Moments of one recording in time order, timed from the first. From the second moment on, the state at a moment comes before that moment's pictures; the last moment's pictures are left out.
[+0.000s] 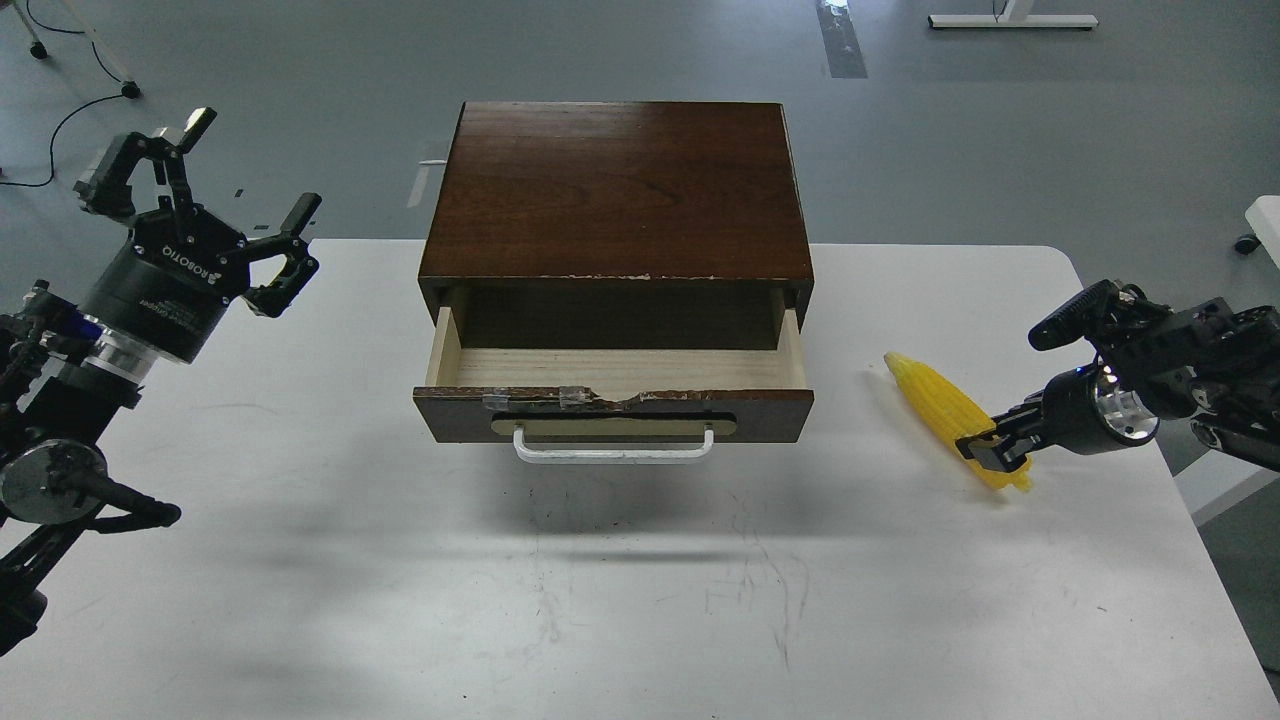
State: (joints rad) left arm -0.35 0.66 -1.01 -1.22 0.18 -0.49 -0.45; right arm 1.36 -0.64 -0.60 0.91 -1.42 0.21 0.49
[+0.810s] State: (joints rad) left arm -0.35 0.67 -1.01 -1.23 0.18 -0.49 -0.45; right arm 2.03 -0.41 -0.66 1.30 -1.26 0.20 0.49
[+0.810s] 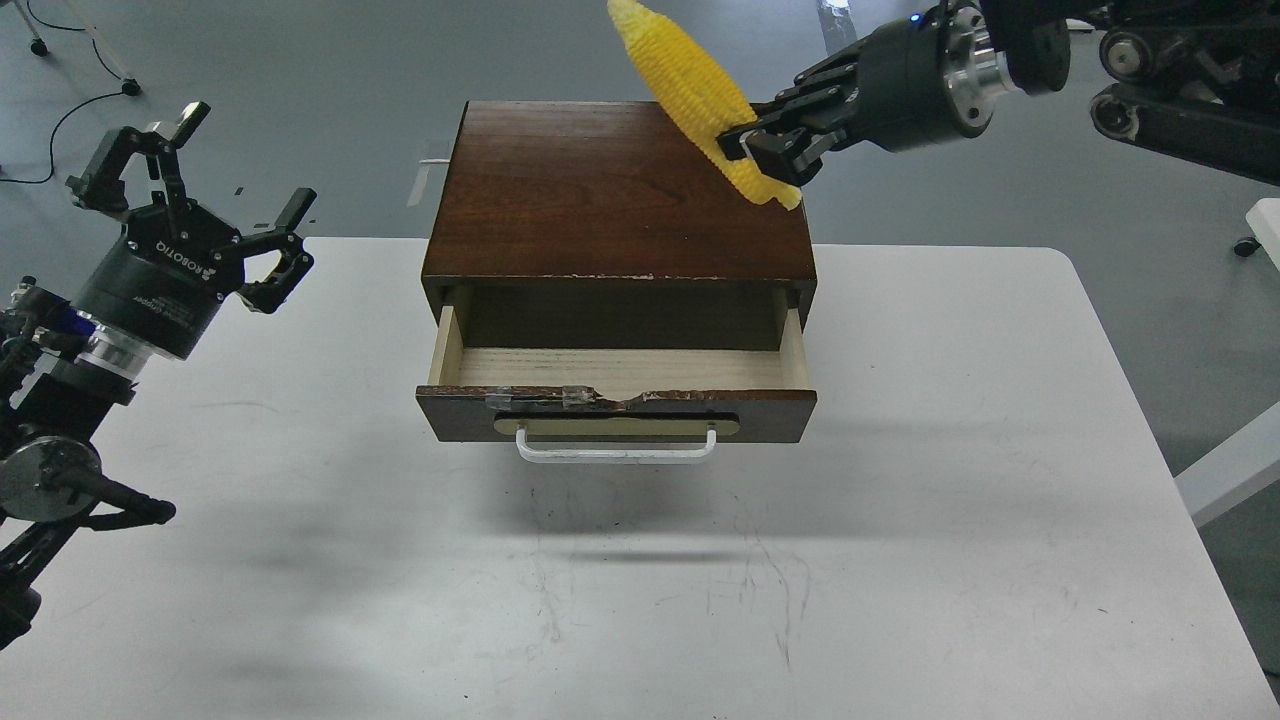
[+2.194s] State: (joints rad) left arm -0.34 0.68 -1.01 -1.24 0.18 -0.49 -0.45; right arm 1.95 -0.13 -0.83 1.20 -1.39 0.07 0.49
